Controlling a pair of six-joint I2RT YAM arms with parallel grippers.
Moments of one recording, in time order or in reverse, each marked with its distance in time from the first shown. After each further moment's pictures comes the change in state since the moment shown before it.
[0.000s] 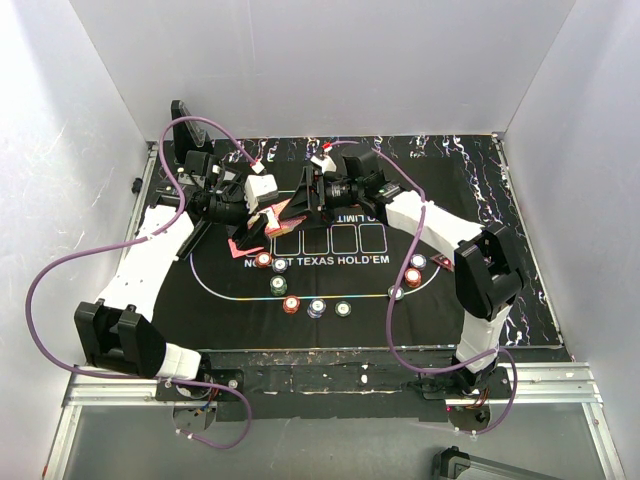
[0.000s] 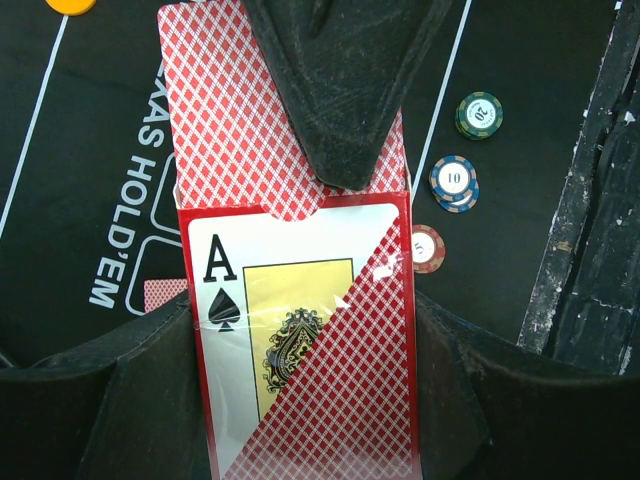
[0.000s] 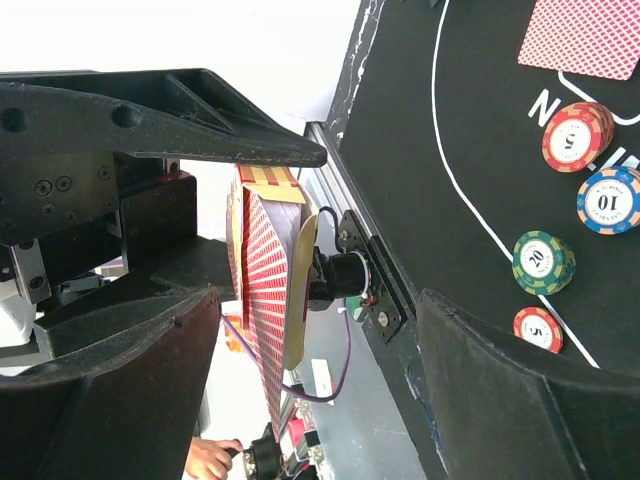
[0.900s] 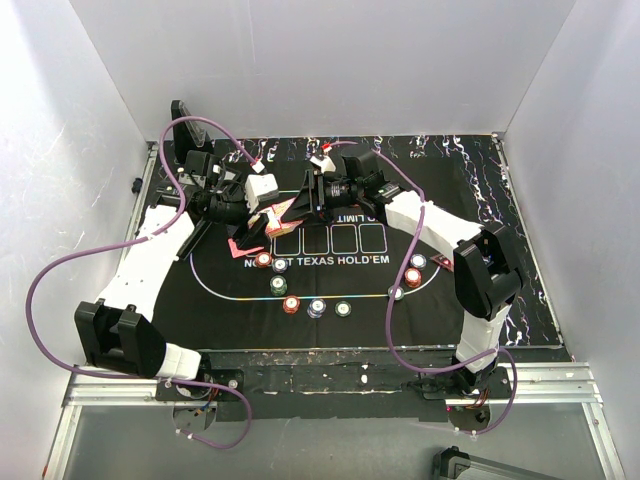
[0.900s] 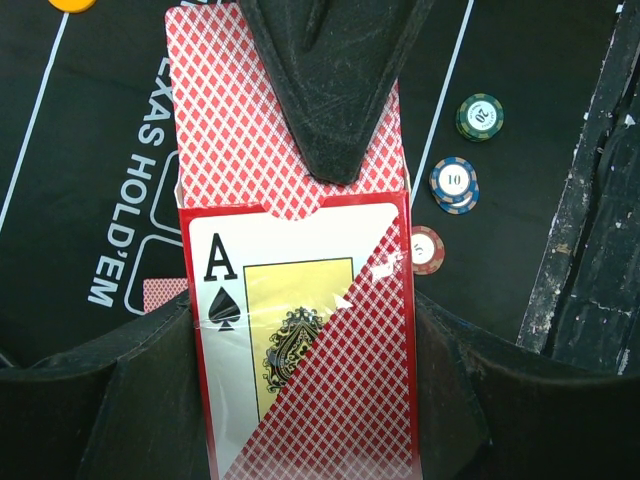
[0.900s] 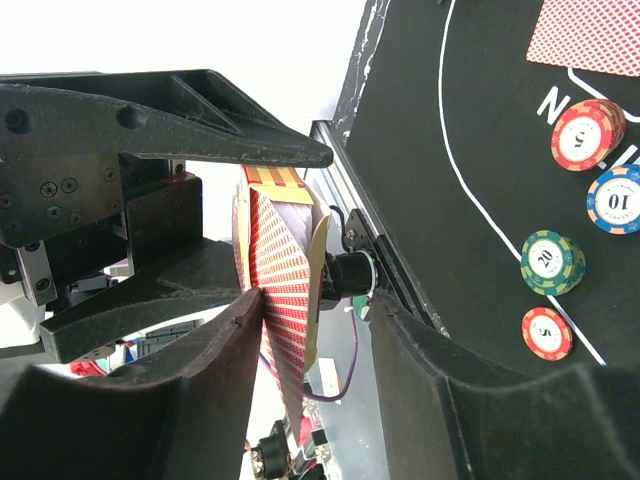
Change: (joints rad) left arm 0.000 0.000 0.001 0.006 -0.003 -0.015; right arm 0.003 0.008 0.000 0.011 -0.007 0.023
